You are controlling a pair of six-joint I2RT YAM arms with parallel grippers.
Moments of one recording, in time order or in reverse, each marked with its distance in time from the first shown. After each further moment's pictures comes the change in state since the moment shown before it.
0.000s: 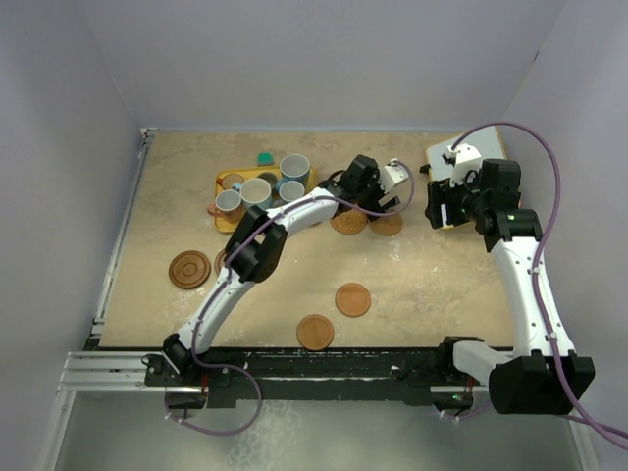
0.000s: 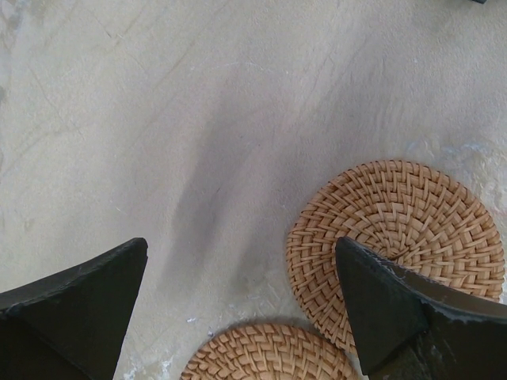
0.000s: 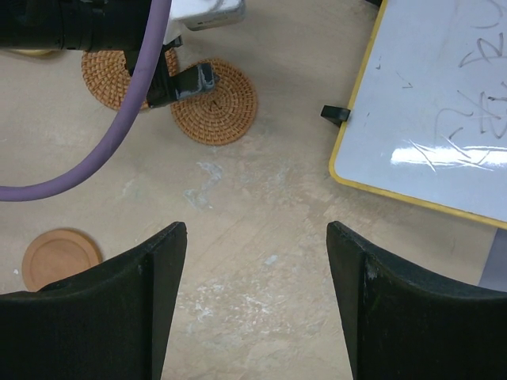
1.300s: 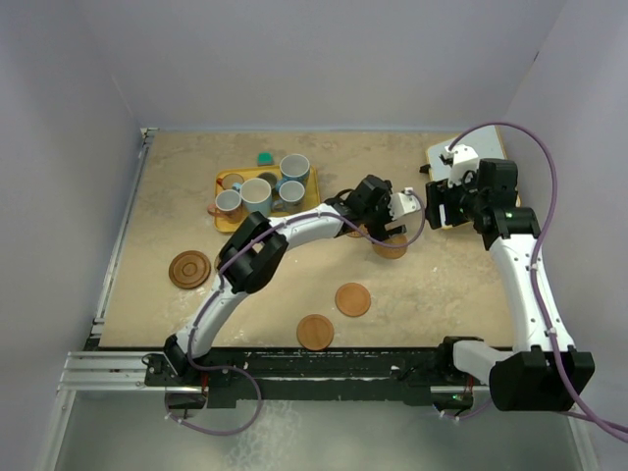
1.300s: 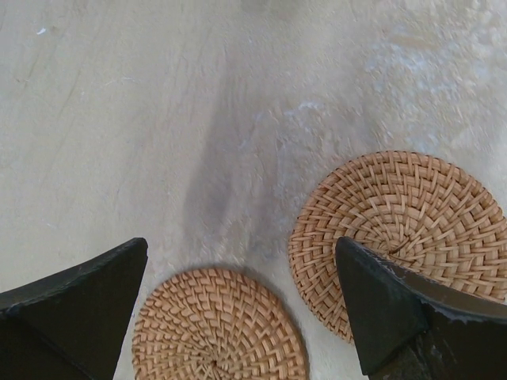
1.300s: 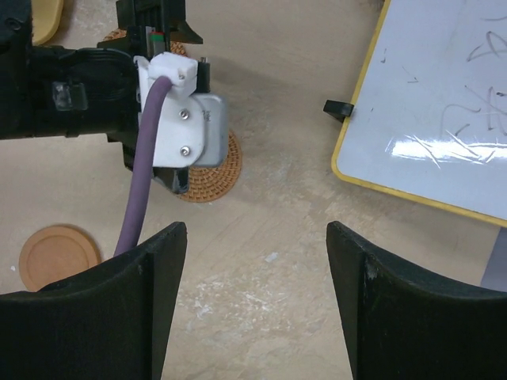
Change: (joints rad) left arm -0.102 -0.176 -0.294 0.074 0.005 0.159; right arm 0.008 0.021 0.000 -0.007 0.007 -0.005
